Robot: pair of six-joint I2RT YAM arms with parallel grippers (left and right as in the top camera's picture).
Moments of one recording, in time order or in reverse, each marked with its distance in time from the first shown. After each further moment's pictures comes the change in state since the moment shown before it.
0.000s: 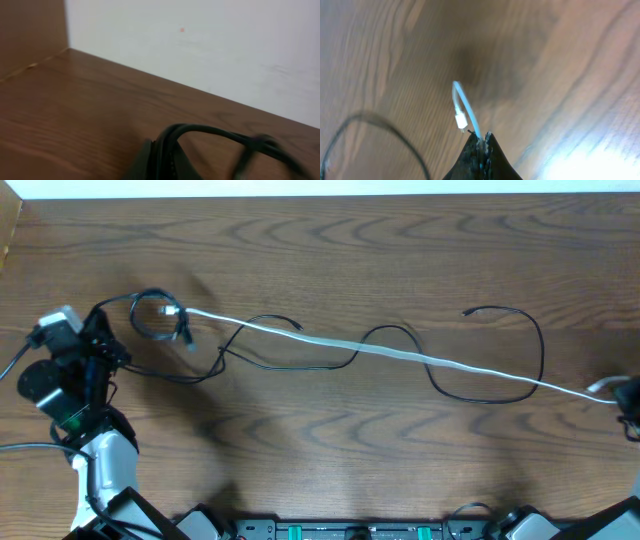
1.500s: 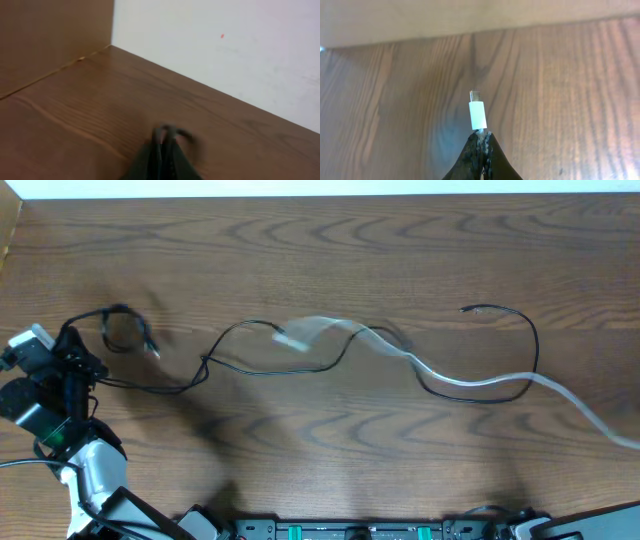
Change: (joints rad) left arm 0.126 0.000 0.000 -0.023 -0.004 -0.004; right arm -0.424 -0.002 0.000 0.266 -0.018 0.006
